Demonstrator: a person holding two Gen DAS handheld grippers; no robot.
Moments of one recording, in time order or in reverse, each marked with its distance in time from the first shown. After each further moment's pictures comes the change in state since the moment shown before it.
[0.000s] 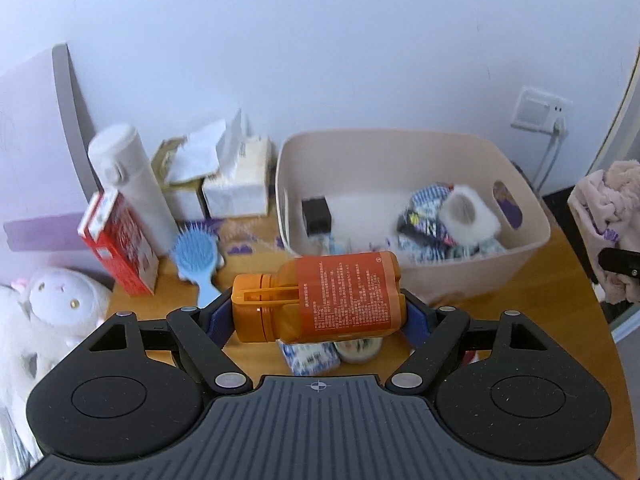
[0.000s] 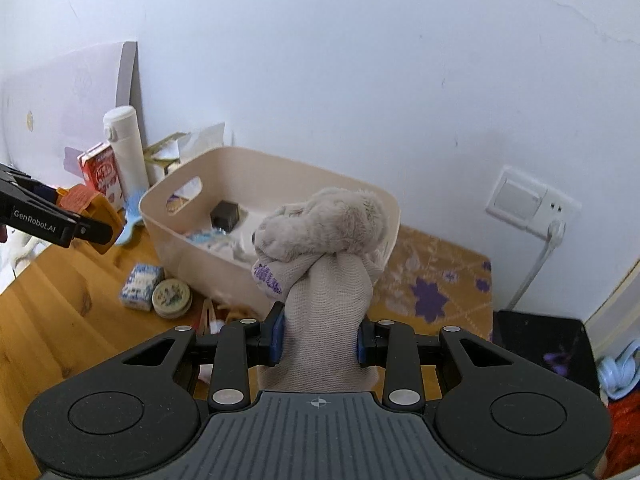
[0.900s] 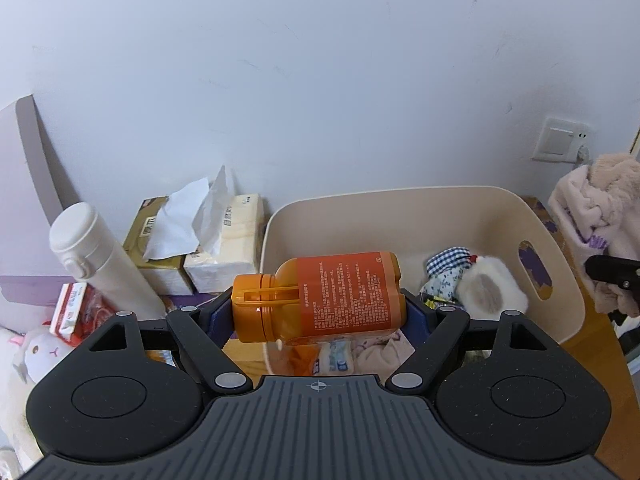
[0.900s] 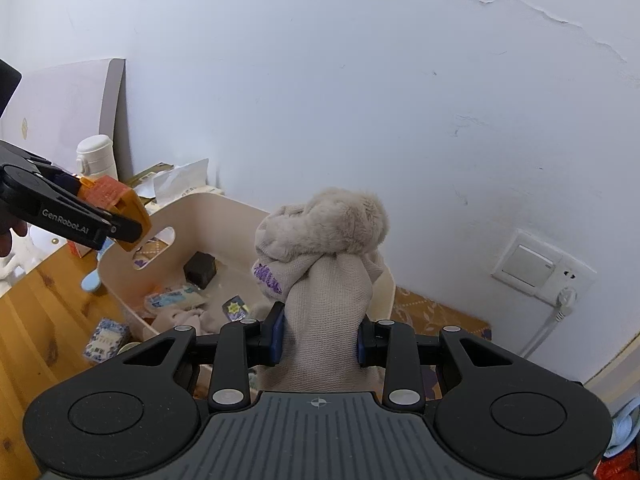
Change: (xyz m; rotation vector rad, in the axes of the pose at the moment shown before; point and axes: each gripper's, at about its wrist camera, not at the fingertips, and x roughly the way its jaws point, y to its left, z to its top) left arm 0.065 -0.014 0.072 0.006 -0.049 0.062; right arm 0.054 -0.014 0.056 -0.050 -0.054 0.001
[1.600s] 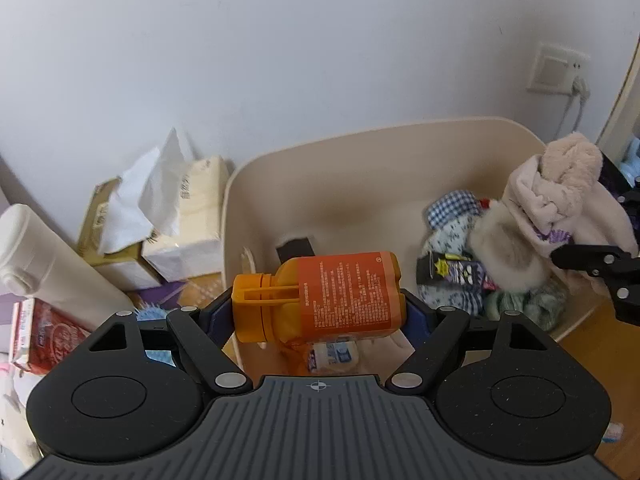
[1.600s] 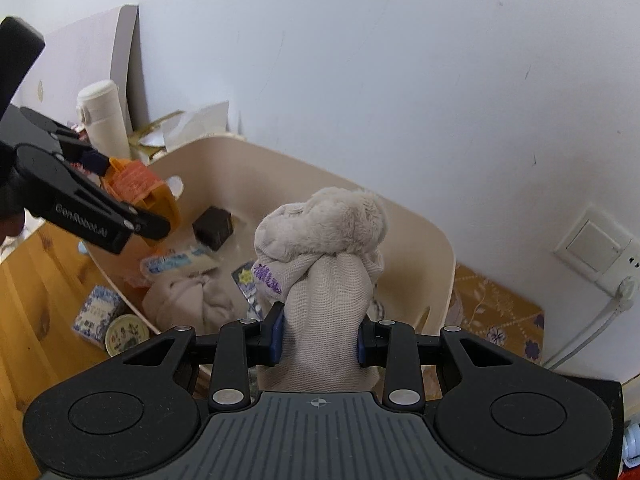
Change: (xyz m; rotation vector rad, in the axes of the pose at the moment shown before) left arm 0.060 -0.003 -0.006 0.094 0.149 -0.040; right arm 0.076 0.007 -0.013 -0.036 0.142 0.098
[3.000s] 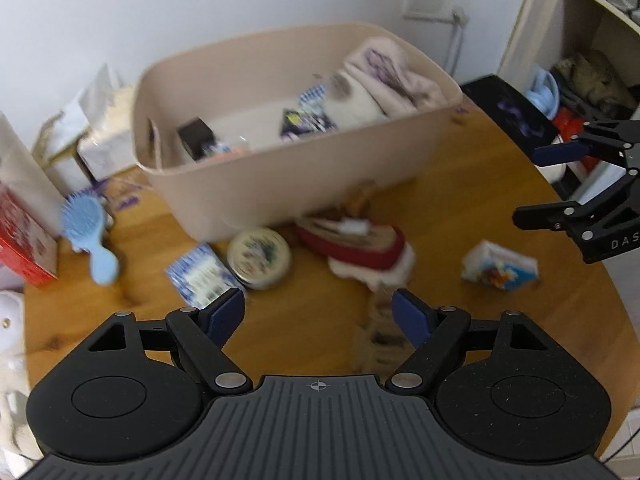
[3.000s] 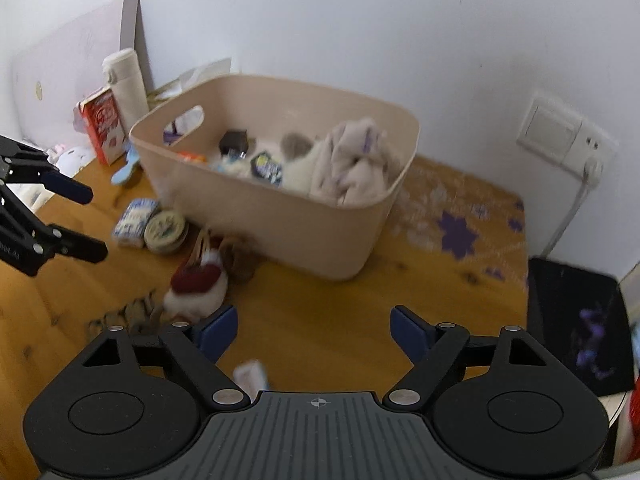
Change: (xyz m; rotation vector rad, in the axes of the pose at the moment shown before) left arm -0.055 -0.088 -0.116 -0.137 -0.014 -0.070; right arm -0.074 0.017 -0.113 0.119 0.069 0.013
